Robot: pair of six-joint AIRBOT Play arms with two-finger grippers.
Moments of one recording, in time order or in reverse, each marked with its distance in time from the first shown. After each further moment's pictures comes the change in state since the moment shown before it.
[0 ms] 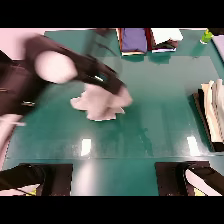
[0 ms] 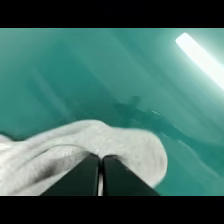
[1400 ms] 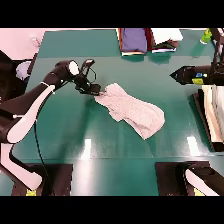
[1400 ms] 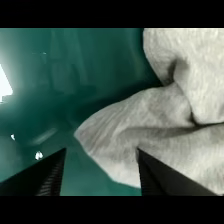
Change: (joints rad) left arm 0.504 -0.402 -0.151 -0.256 0.043 0.056; right arm -0.009 0.051 -0.460 0.001 0.035 0.034
